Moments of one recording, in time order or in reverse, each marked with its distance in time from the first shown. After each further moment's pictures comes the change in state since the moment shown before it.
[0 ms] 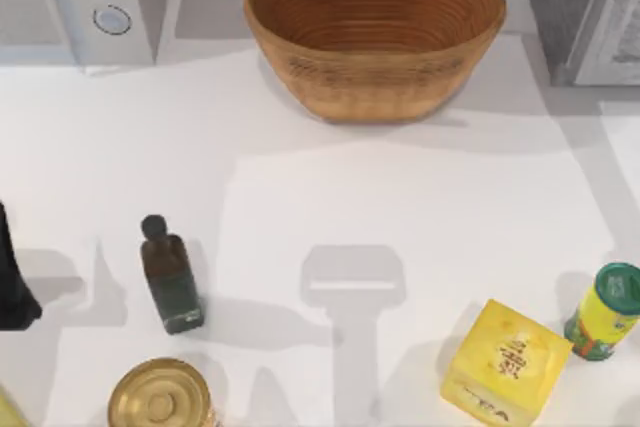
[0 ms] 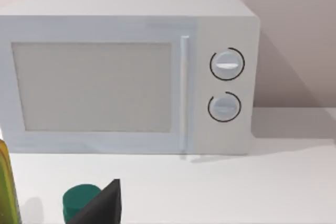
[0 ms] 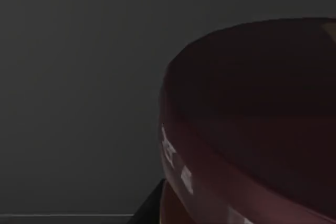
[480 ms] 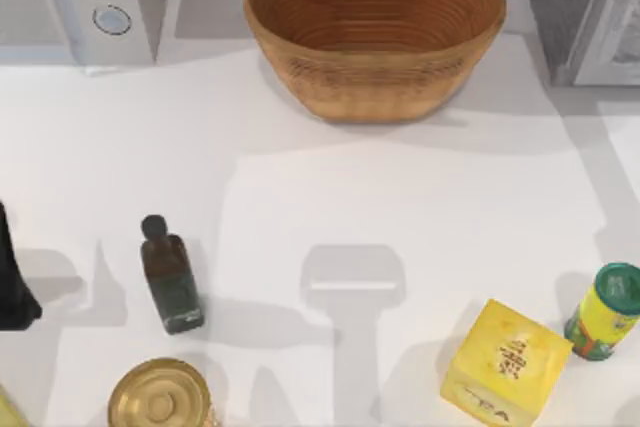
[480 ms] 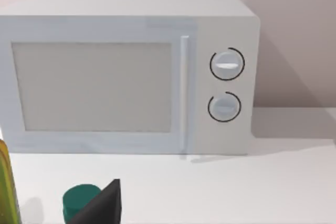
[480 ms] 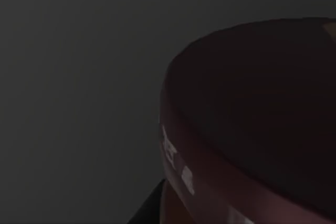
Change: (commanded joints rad) left arm 0.000 0.000 0.000 0.000 0.000 0.000; right arm -0.019 0.106 0.089 0.028 -0.033 -0.001
